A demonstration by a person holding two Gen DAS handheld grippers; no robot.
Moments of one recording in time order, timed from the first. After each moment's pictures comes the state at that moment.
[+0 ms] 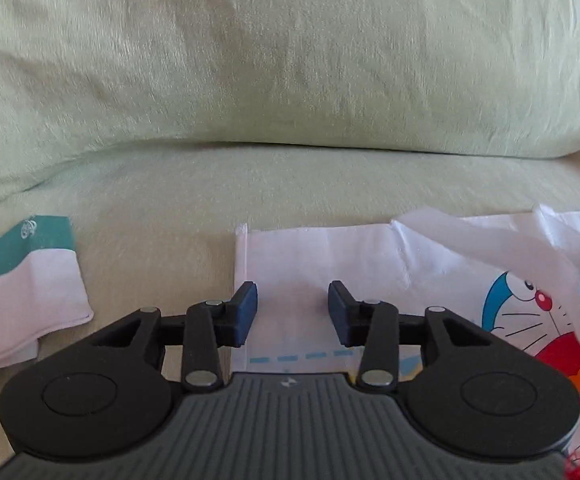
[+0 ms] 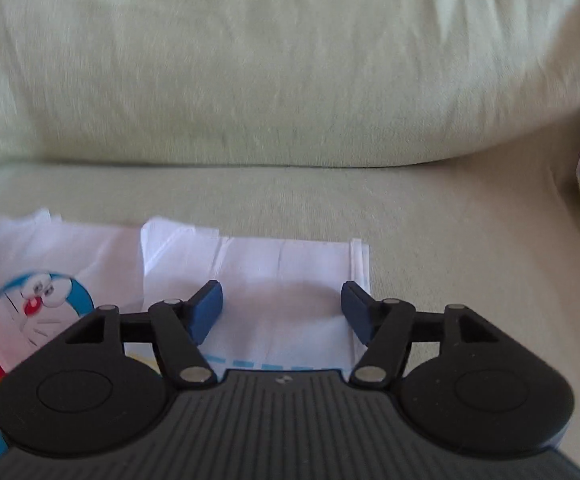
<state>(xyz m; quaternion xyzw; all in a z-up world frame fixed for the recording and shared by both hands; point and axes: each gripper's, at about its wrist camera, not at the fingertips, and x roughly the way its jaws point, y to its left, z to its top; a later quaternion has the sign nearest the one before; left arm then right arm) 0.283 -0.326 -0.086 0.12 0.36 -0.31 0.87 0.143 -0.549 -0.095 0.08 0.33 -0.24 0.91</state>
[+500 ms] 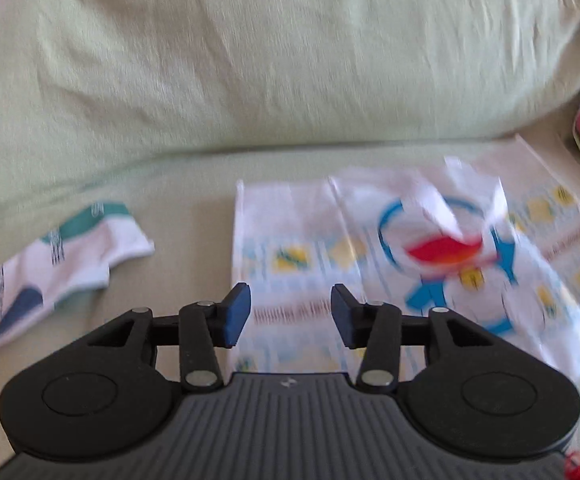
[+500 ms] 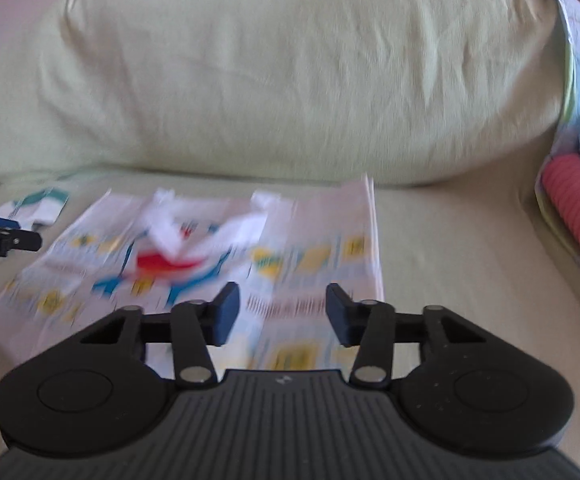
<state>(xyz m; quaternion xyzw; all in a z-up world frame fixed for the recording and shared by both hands) 0.161 -0.237 -0.055 0.16 0.36 -0.29 0.87 -0.007 -0.447 -0.052 0.06 0.29 -0.19 0.93</state>
